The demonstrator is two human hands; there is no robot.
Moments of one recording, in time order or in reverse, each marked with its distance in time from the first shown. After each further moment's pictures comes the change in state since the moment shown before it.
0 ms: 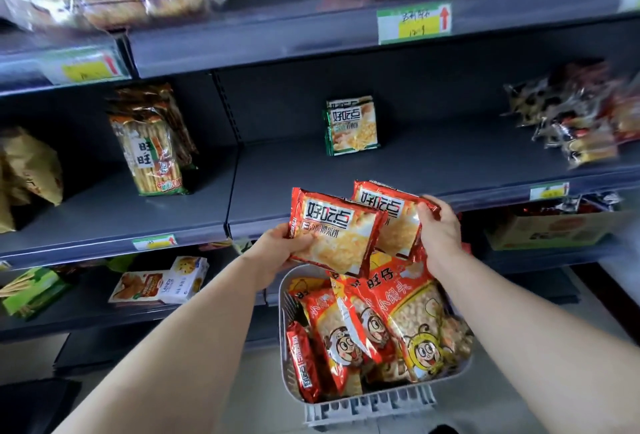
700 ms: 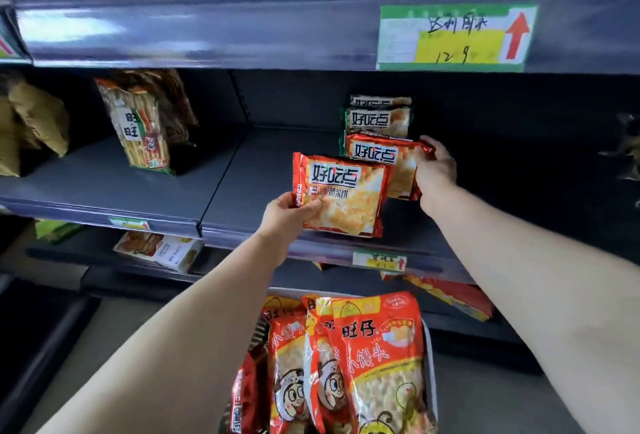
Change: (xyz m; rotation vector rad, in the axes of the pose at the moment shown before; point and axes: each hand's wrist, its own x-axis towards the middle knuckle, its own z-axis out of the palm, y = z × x) left_hand 0.120 0.067 0.061 -0.140 0.432 0.062; right_hand 0.198 -0.089 0.108 -0.055 -0.290 -0.024
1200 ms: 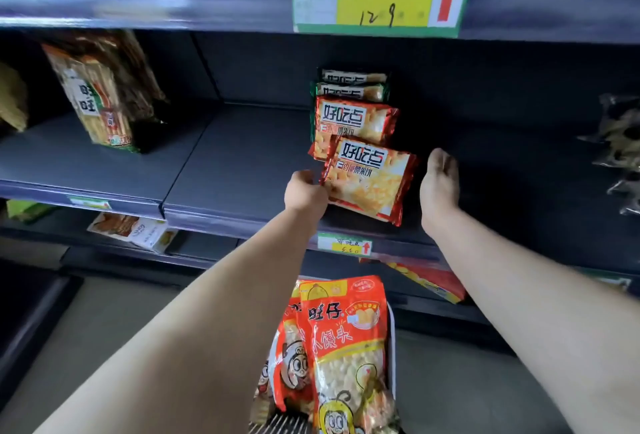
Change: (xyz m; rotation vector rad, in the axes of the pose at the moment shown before) left_hand 0.028 -0.009 0.100 0.214 0.207 -0.025; right_hand -0.003 0.031 -0.062 -0.003 0.081 0.030
